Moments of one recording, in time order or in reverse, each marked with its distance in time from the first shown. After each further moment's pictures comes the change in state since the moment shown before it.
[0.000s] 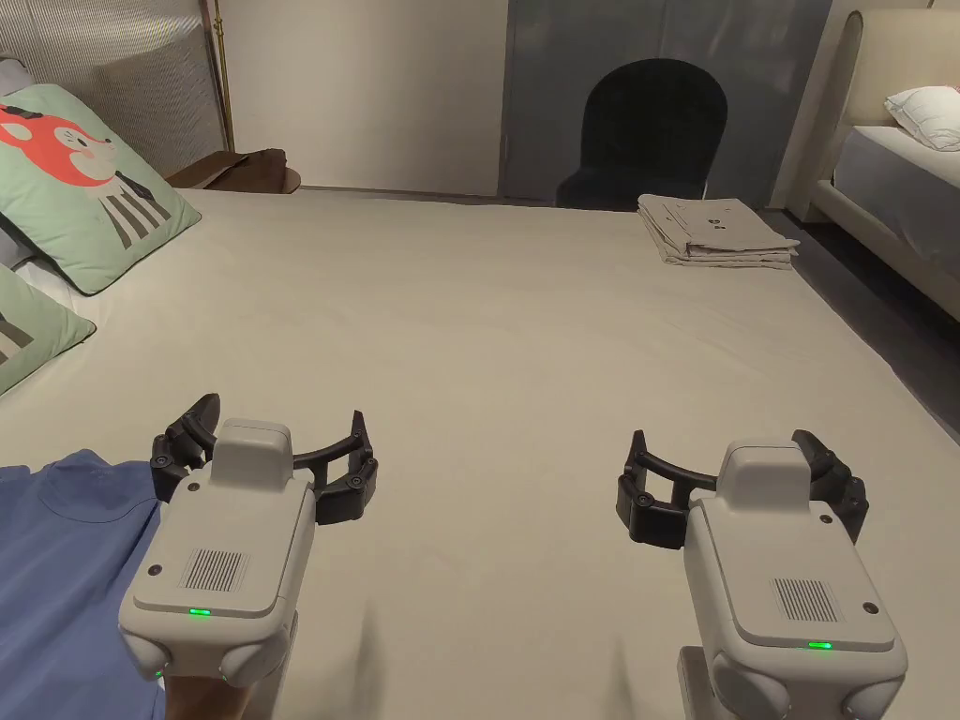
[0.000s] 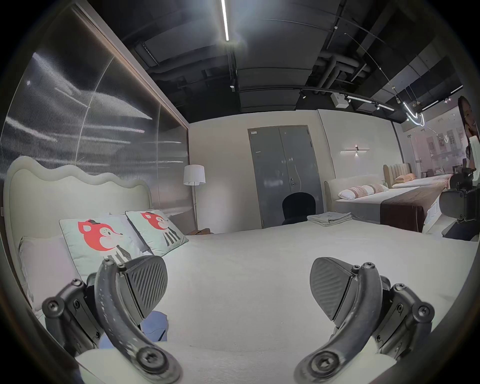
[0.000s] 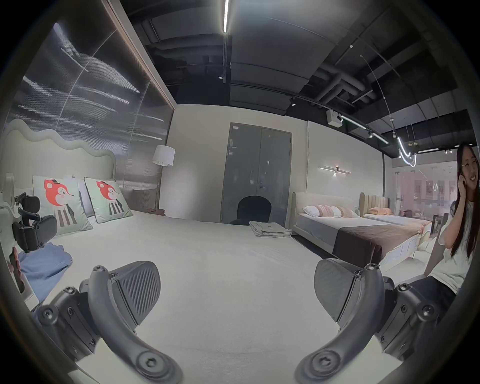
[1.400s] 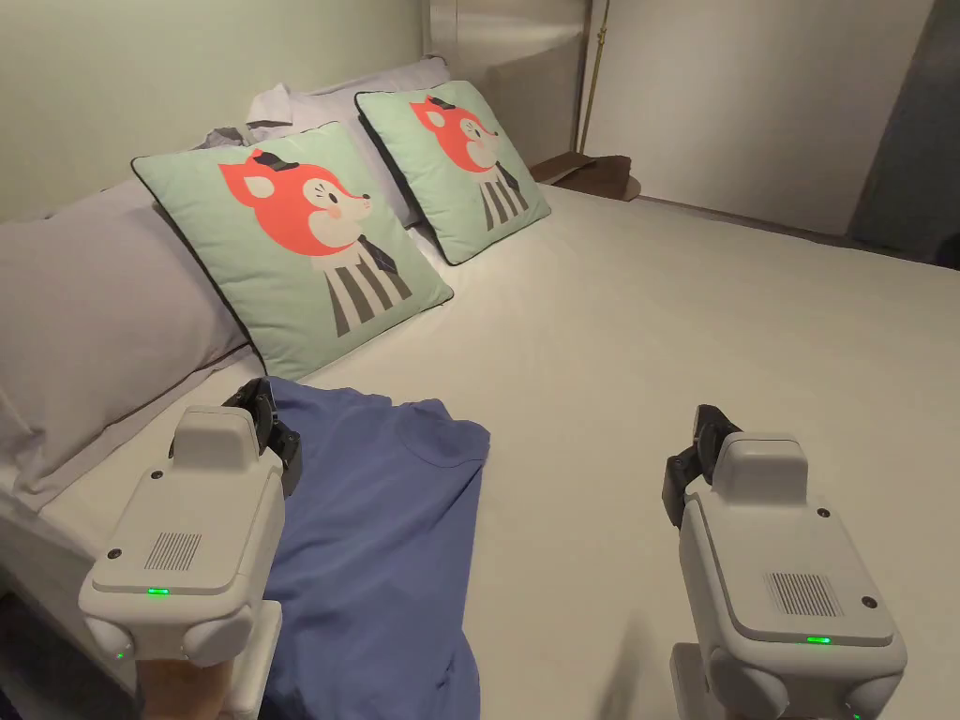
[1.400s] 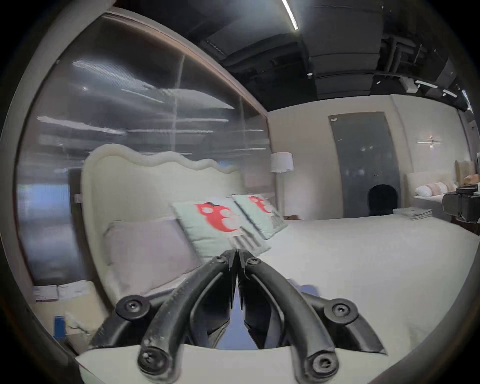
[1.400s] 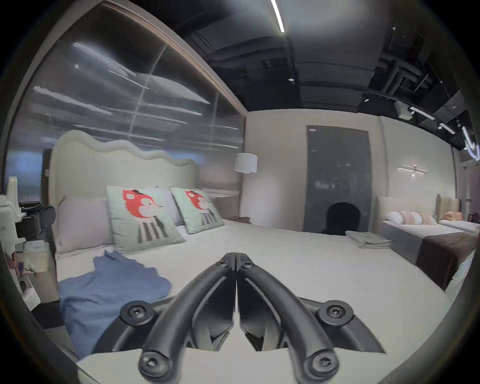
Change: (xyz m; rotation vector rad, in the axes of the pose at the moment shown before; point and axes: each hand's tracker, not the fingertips) left arm -0.232 -0.007 0.120 -0.084 0.548 0.028; right arm -0.241 0.027 -0.018 0.031 0.540 -0.037
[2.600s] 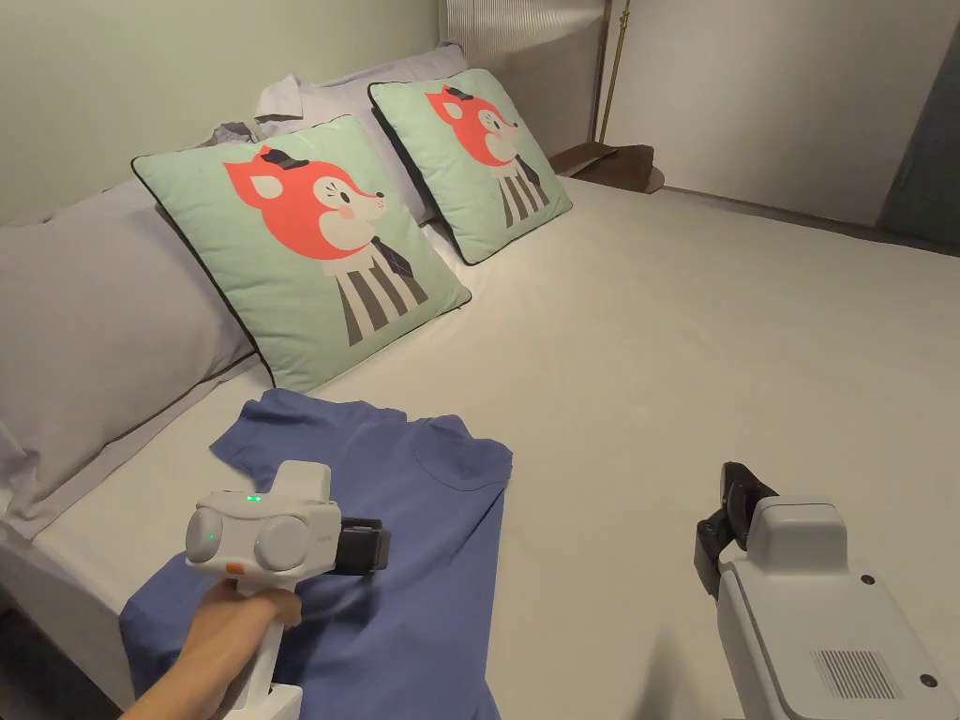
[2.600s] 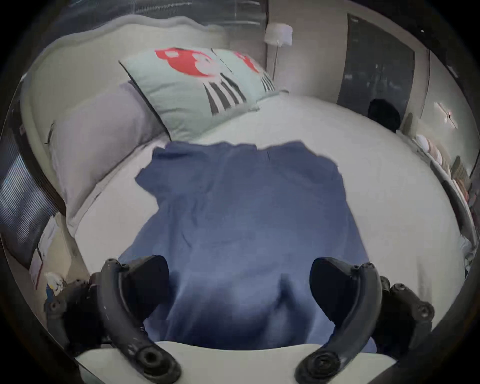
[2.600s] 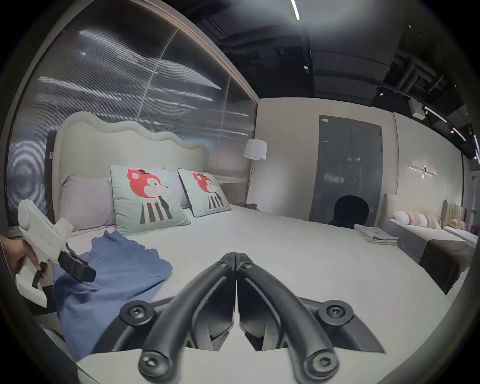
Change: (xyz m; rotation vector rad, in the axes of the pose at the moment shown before) left arm 0.027 -0.091 -0.152 -0.870 -0.164 -0.013; right arm 0.014 -0.032 -0.027 -0.088 0.001 0.054
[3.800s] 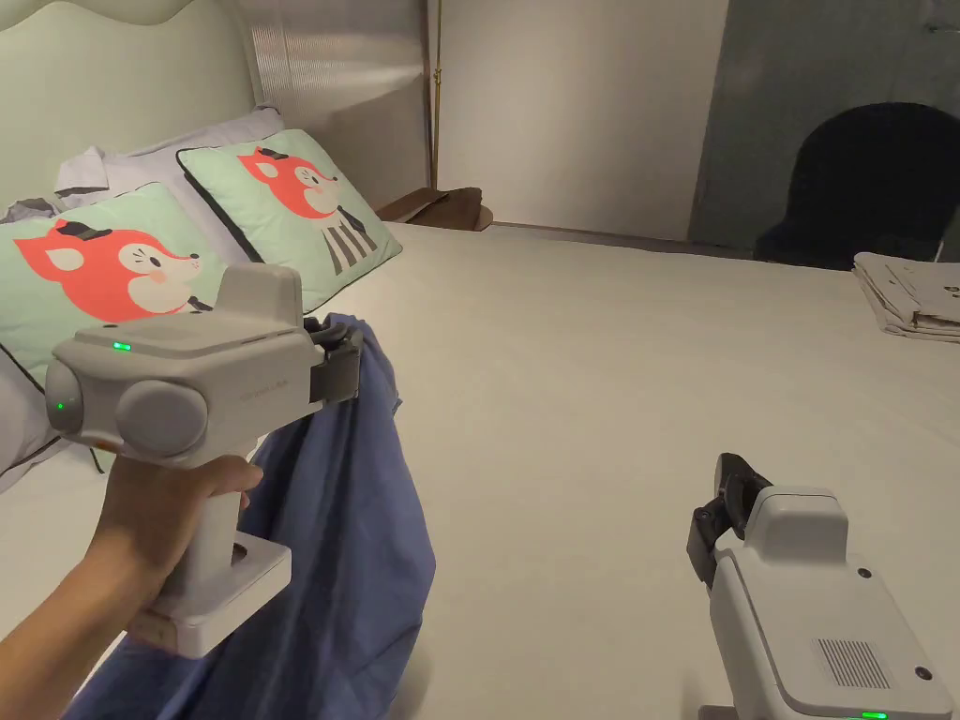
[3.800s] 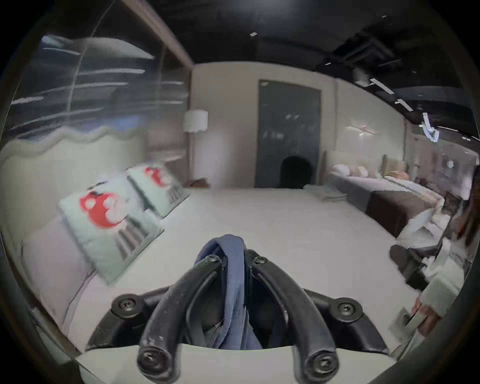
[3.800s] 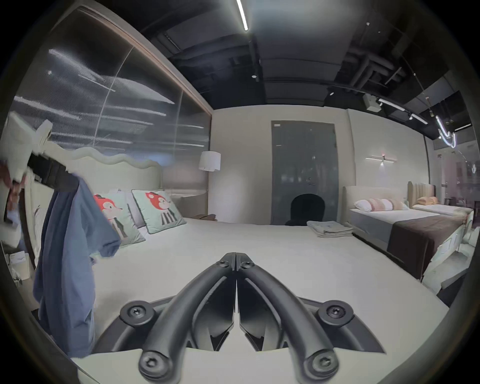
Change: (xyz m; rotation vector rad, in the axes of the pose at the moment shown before) left arm 0.179 0.098 0.249 0.557 -0.454 -0.247; right arm 0.133 0.011 0.101 0.077 -0.248 -0.110
